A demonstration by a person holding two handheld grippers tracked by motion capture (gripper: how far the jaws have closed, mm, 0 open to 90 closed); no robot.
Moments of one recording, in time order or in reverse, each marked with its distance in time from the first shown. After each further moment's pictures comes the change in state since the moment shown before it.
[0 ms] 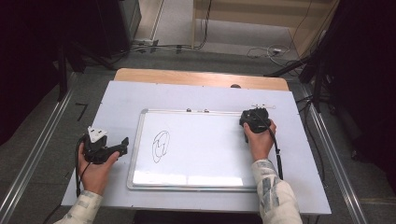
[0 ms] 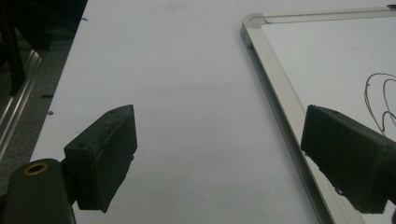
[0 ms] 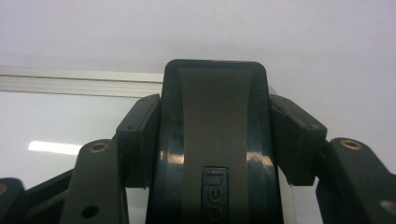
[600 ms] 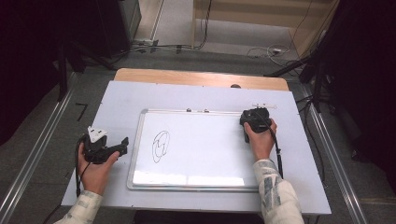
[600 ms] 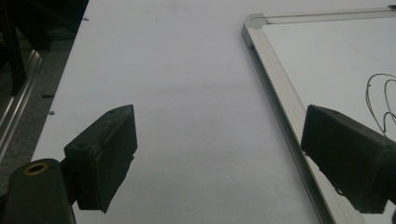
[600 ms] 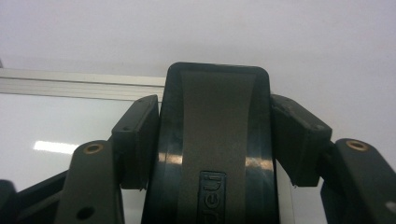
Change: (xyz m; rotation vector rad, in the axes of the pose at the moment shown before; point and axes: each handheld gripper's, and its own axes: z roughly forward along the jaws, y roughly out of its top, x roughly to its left) left arm 0.000 0.000 0.000 0.000 0.002 0.001; right arm -0.003 0.001 0.002 -0.004 0.023 0.000
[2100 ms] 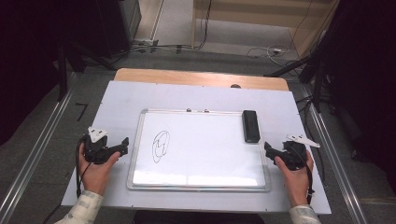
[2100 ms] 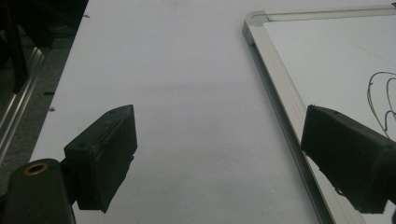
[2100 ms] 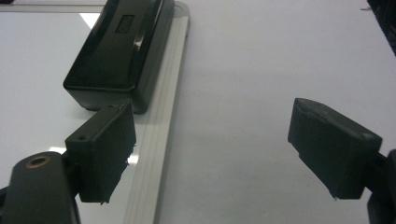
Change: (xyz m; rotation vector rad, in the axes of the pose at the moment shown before) left arm -0.002 0.000 -0.001 0.004 0.009 -0.003; right arm -0.069 -0.083 -0.094 -0.071 0.056 0.021
